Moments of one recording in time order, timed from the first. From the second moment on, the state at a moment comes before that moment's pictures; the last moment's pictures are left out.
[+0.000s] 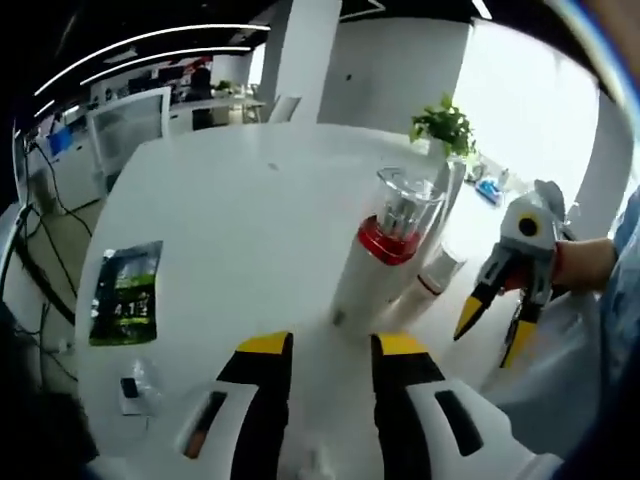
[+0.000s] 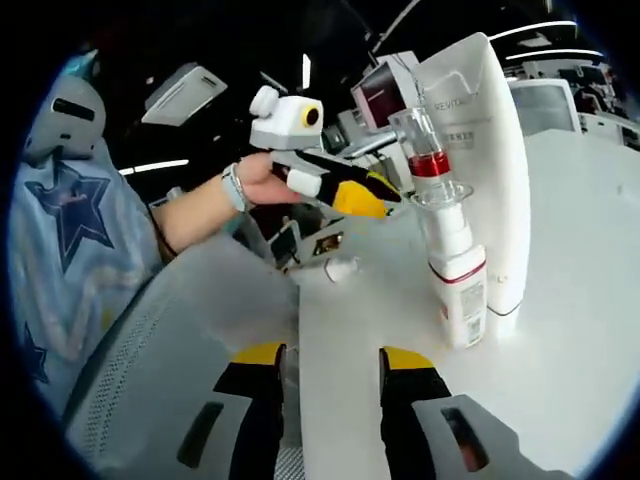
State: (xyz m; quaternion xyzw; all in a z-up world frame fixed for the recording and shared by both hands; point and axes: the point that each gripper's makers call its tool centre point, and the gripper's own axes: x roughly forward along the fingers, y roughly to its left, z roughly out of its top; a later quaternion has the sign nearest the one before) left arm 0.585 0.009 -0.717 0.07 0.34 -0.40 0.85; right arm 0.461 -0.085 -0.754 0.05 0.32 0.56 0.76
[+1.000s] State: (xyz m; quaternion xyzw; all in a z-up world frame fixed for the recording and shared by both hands) left arm 0.517 0.079 -0.811 0.20 0.51 -0.34 0.76; right arm 0.447 -0.049 -0.729 -0.01 0.31 0.60 0.74
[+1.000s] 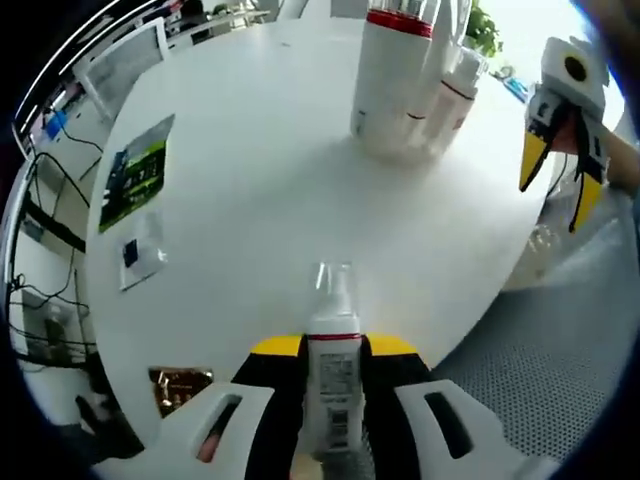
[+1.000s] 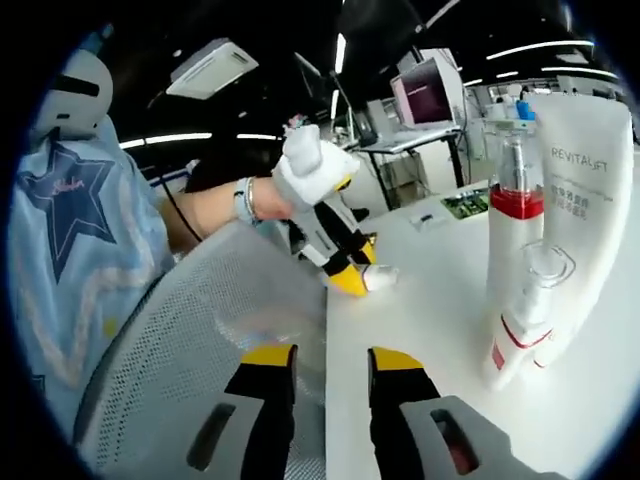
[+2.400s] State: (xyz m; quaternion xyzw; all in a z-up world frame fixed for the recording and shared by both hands) left arm 0.504 -0.046 -0.711 0.12 0.28 -0.52 0.80; right arm 0.507 -0.053 -0.697 0.35 0.33 0.36 0.80
